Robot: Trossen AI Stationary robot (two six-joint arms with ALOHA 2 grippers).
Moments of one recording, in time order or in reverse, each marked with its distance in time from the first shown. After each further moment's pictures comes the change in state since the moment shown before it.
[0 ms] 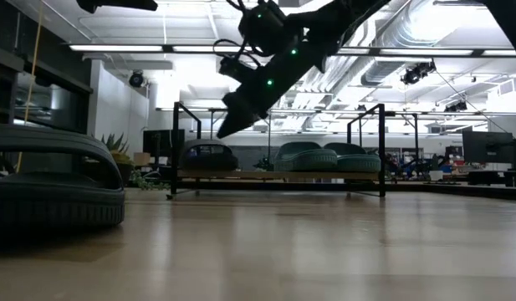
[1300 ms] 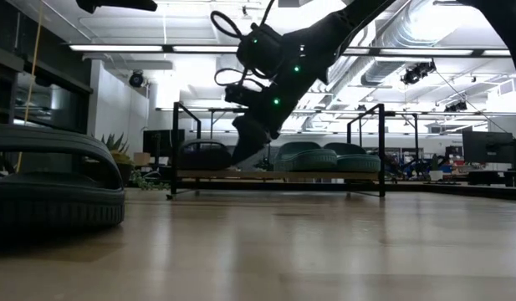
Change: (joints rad) left arm 0.000 0.000 0.000 -0.001 -0.012 0.000; right arm -0.017 0.043 -0.004 -0.134 -0.054 0.089
